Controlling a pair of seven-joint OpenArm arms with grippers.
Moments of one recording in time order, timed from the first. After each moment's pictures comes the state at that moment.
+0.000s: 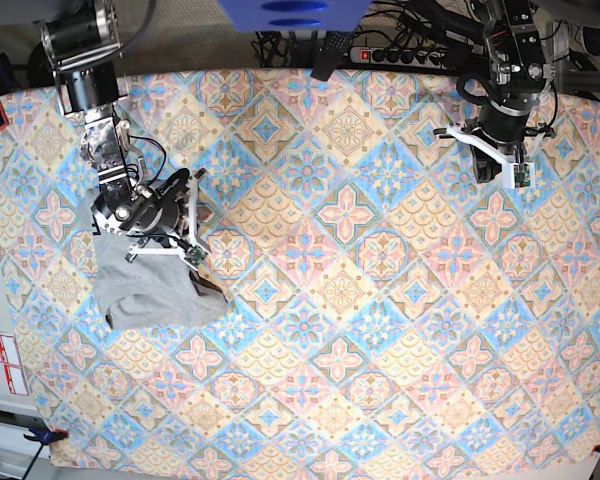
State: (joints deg) left arm 30.9 -4.4 -20.4 113.0 -13.7 -11.4 36.1; right arm 3.8 17.9 -11.1 80.6 -0.4 35.3 -43.2
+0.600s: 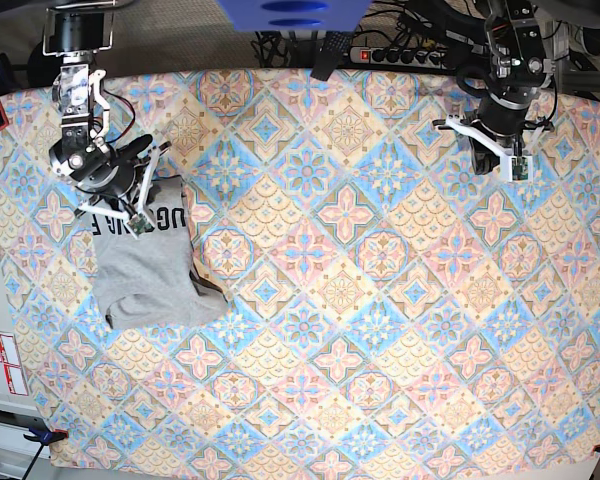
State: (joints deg) left arm 32.6 -4.7 -20.4 113.0 -13.9 -11.7 36.1; right arm -10.3 17.7 5.2 87.1 -0.6 35.1 -42.5
